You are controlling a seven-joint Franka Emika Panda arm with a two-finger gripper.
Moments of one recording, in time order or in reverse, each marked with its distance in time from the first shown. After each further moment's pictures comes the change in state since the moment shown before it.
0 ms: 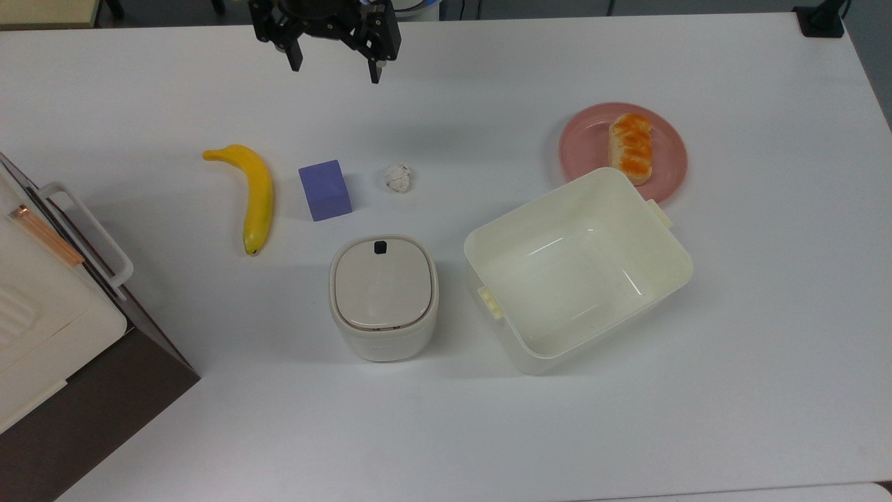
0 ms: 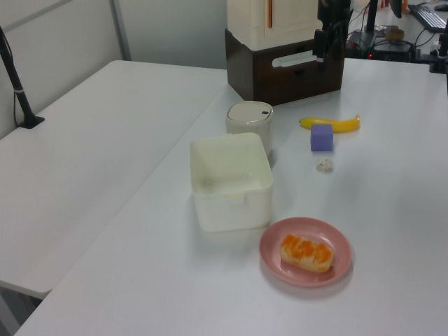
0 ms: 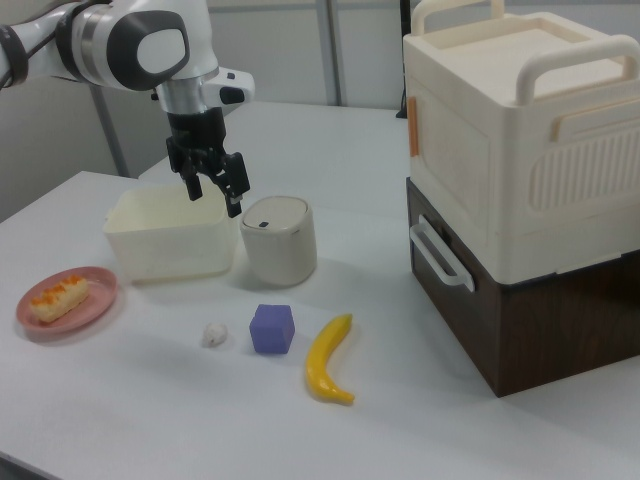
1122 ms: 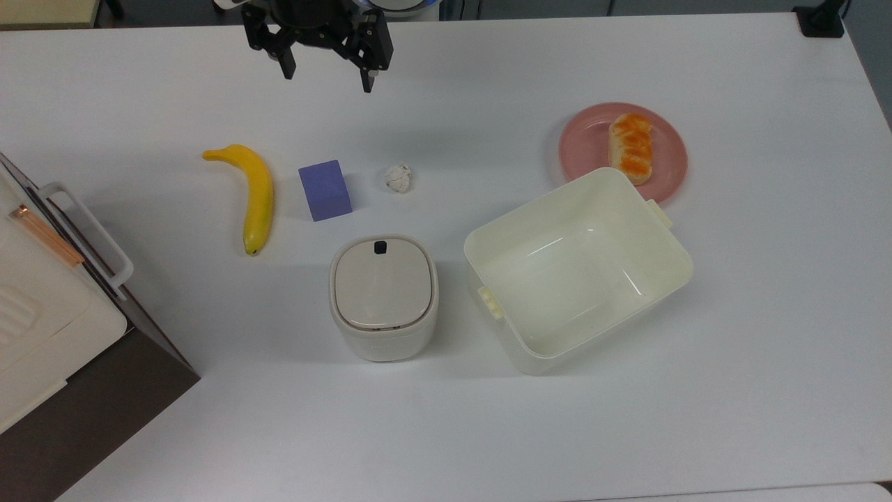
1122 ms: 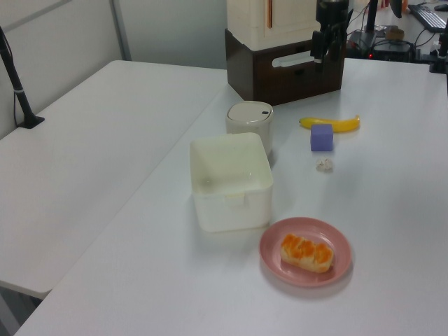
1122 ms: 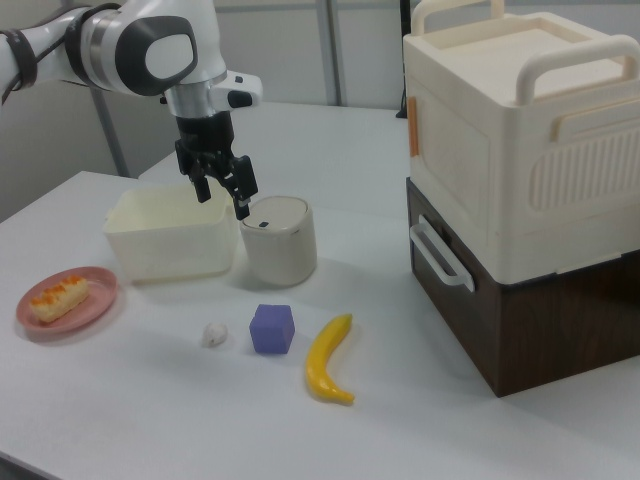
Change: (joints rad) arm -0.014 0.015 0.000 0.000 0.000 0.025 0.000
